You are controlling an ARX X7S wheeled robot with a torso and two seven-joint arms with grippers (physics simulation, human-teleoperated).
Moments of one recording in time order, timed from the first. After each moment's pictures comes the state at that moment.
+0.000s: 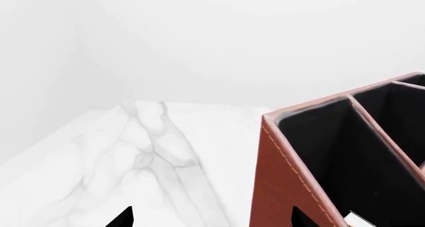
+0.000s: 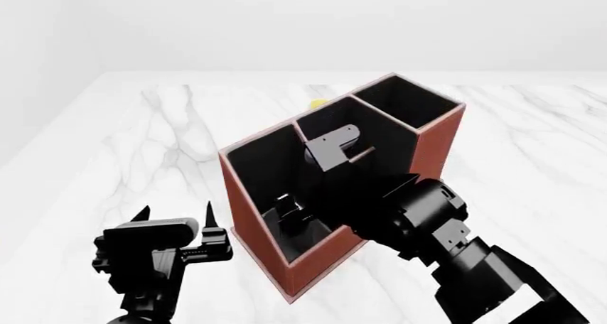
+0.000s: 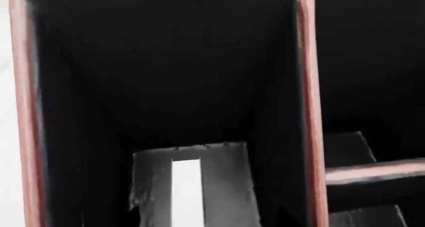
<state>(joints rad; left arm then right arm) -0.10 -0.33 0.18 0.36 -0.40 -0.38 -0.37 1.07 0.20 -0.84 0.45 0.86 0.89 0.06</state>
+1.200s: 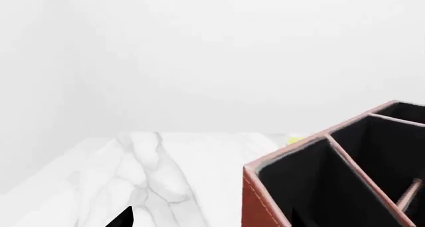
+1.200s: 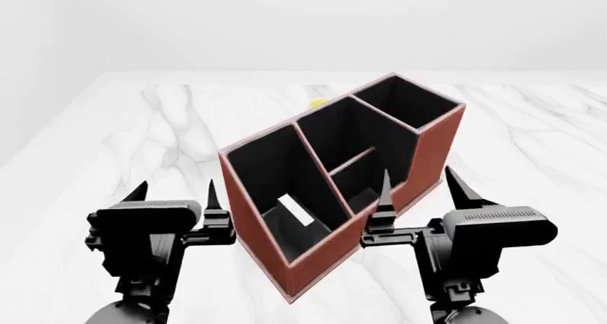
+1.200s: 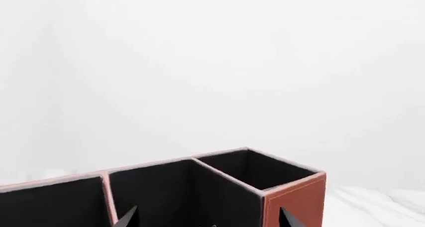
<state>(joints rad) -0.17 -0.37 0.21 0.49 -0.42 -0.48 -0.42 0.24 0.55 -0.49 -0.37 0.44 0.07 0.55</state>
